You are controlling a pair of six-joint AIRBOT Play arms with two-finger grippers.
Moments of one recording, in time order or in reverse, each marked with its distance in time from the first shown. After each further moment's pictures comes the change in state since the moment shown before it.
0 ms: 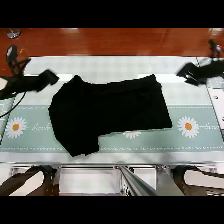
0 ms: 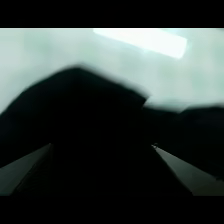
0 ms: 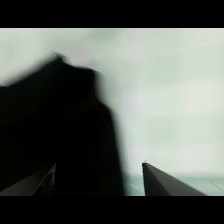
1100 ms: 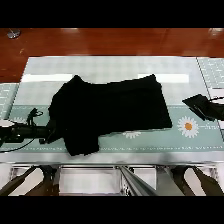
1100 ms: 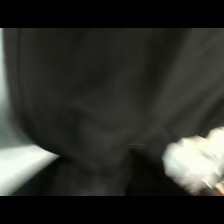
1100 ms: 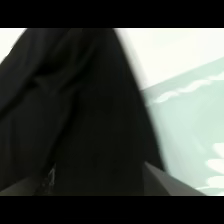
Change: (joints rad) left arm 0.275 0.032 -0.550 -0.159 -0.282 0.124; right arm -0.228 0.615 -0.670 0.251 -0.106 -0.090
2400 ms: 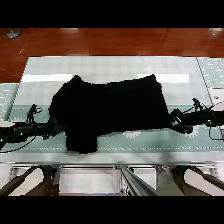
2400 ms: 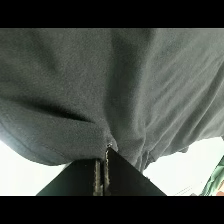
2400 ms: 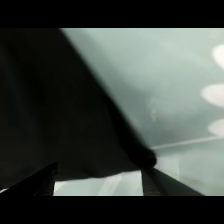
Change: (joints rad) left arm -0.014 0.001 -0.017 -0.176 0.017 0.150; right arm 0.182 -0.410 -0.042 -0.100 0.034 0.197
